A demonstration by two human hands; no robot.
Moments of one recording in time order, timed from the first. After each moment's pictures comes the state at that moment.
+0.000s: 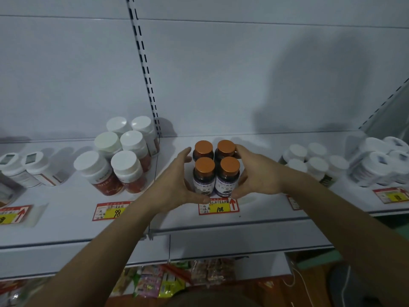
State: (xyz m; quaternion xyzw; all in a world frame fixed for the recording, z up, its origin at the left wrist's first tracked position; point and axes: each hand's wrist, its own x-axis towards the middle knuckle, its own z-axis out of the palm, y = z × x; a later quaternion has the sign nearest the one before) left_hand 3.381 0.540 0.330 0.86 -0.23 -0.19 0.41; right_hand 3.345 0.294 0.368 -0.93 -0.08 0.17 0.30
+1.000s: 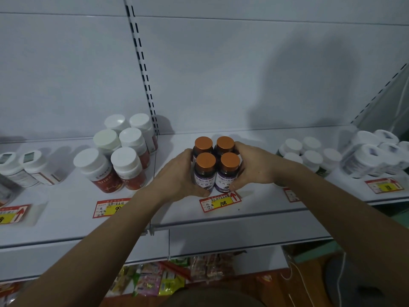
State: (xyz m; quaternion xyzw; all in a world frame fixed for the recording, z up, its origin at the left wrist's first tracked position) left_hand 3.387 0.521 0.335 0.90 -0.25 -0.14 0.31; right_hand 3.352 0.294 0.363 -0.94 -0.03 0.18 0.28
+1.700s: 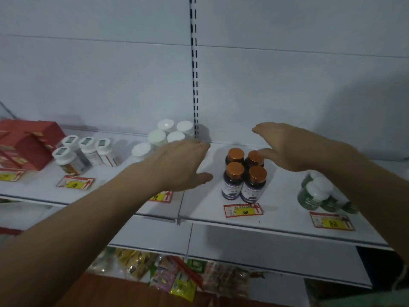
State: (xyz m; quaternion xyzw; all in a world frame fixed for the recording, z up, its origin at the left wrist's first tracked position) left_hand 3.344 0.572 0.444 0.96 -0.29 -0.01 0.00; right_hand 3.353 0.314 0.468 -0.99 -0.14 0.09 0.00
